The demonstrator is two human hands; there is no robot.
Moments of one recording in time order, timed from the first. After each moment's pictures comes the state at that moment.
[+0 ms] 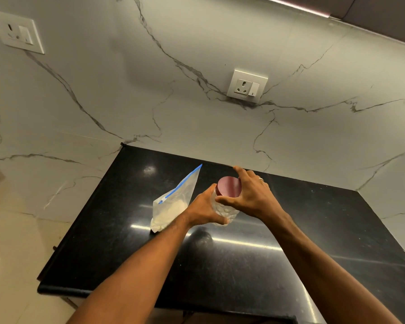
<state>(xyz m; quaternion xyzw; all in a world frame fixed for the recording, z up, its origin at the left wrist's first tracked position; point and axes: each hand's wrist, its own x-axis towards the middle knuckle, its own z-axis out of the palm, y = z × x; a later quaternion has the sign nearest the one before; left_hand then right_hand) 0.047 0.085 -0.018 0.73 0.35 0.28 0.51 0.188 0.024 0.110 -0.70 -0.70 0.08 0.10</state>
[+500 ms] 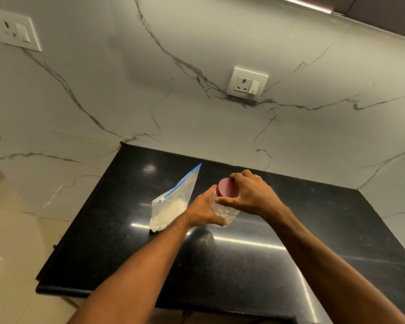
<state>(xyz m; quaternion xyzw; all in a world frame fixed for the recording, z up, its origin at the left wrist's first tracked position) 0.047 0.083 -0.021 0.73 0.35 0.27 0.52 0.192 0.033 0.111 -0.69 -0.72 0.06 0.02</state>
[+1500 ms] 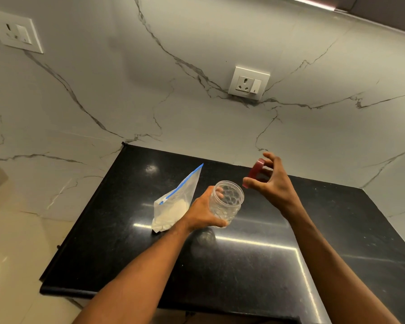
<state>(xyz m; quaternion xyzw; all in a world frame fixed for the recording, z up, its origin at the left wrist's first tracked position) 0.040 0.080 -0.030 0.72 0.35 0.31 0.50 0.238 0.034 0.108 -0.65 -0.62 0.22 0.39</state>
